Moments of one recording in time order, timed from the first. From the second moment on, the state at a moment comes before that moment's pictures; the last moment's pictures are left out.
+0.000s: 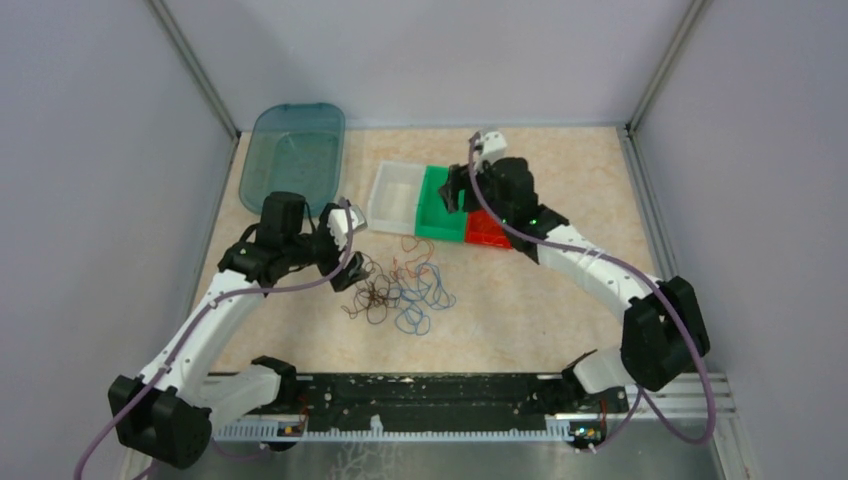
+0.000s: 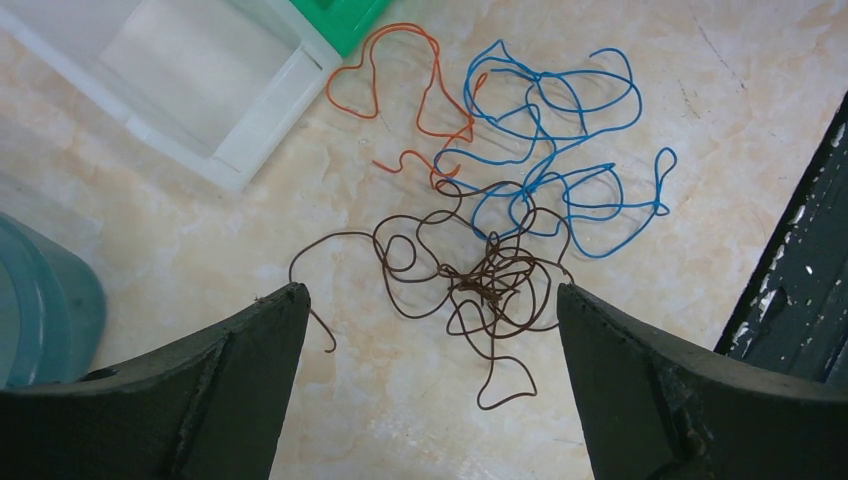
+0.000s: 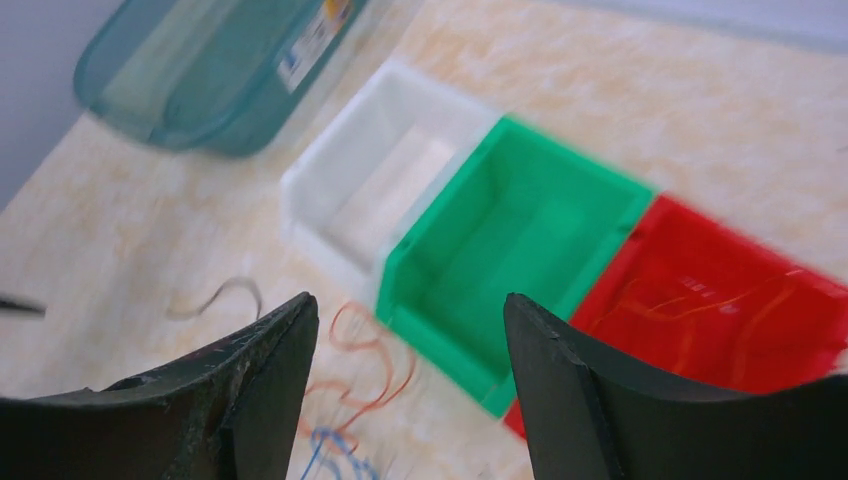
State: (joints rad) left arm -0.35 1.03 0.89 -0.60 0.54 0.54; right arm 0.51 1.40 1.06 0.11 -0.02 0.22
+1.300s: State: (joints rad) left arm -0.30 1.04 0.89 -0.59 0.56 0.54; right arm 0.71 1.86 1.00 0.25 -0.08 0.36
